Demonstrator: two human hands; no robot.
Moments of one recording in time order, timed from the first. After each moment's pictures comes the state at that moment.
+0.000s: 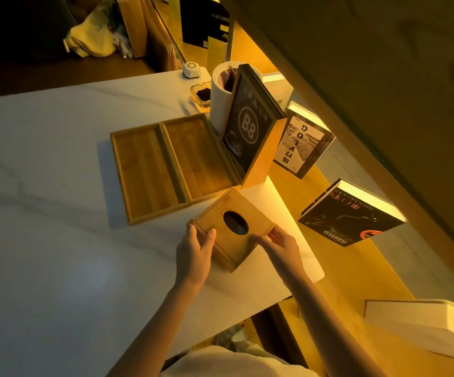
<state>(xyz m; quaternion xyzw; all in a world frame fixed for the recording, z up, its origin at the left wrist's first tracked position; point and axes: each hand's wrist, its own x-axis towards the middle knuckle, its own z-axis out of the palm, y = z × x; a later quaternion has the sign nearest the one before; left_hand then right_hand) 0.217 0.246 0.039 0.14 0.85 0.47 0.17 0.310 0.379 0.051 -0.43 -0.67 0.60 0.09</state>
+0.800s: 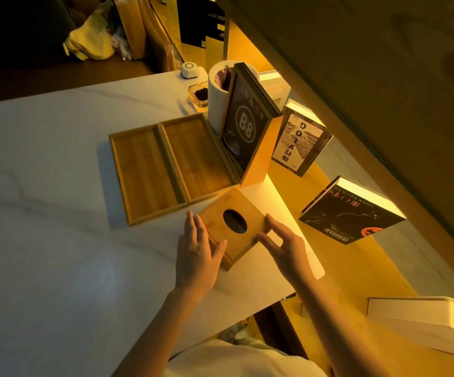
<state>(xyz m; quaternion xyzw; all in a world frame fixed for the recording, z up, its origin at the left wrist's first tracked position) 0.223 0.246 0.032 0.27 0.92 0.24 0.15 0.323 0.391 0.048 -0.36 -0.81 0.46 0.10</state>
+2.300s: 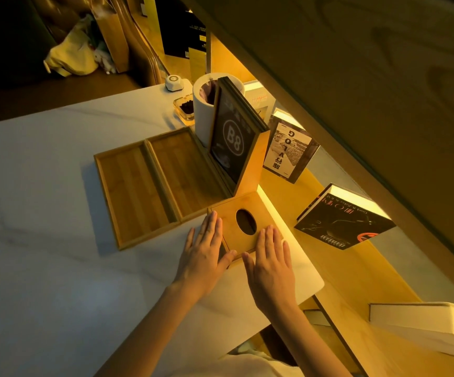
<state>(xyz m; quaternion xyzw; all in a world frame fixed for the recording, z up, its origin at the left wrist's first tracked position) 0.191 0.273 0.025 0.46 0.86 0.13 0.16 0.313 0.359 0.031 -0.37 -0.92 0.12 -0.01</state>
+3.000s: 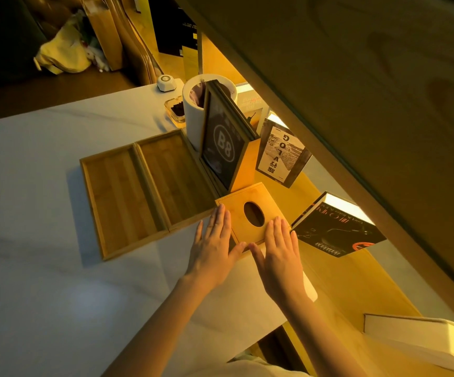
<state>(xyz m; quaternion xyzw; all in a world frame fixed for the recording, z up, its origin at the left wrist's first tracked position) 0.190 0.330 0.024 0.45 0.87 0.14 0.16 0.306 0.416 0.037 -0.37 -0.91 0.16 0.02</state>
